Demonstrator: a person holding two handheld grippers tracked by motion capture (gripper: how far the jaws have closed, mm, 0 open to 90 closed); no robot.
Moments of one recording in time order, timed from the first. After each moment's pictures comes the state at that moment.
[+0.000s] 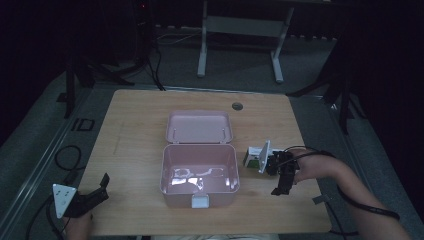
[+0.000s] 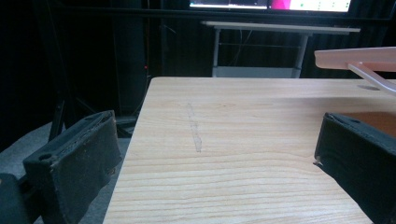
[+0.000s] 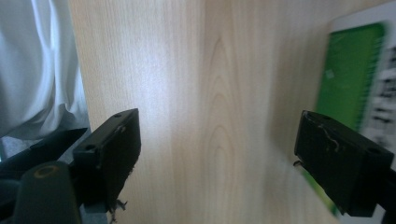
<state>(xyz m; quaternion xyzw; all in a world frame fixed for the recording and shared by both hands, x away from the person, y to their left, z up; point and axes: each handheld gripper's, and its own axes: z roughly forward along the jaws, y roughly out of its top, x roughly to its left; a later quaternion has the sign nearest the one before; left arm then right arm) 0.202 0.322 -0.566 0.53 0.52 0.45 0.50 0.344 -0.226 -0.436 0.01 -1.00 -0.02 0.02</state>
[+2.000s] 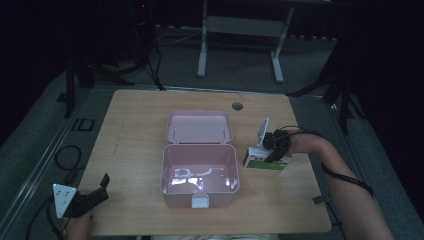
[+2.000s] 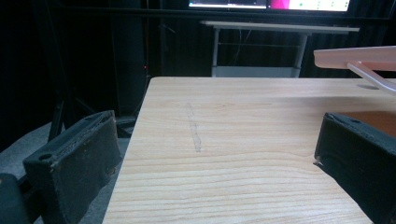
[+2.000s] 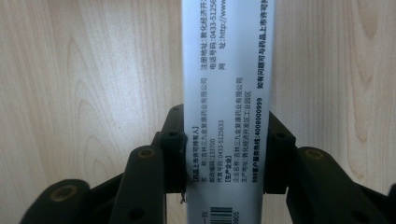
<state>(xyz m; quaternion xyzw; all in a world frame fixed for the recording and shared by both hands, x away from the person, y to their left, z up) 0.202 0.322 -0.566 0.53 0.52 0.45 0.50 0.434 -0.237 -0.462 -0.02 -1.00 -0.04 -0.01</state>
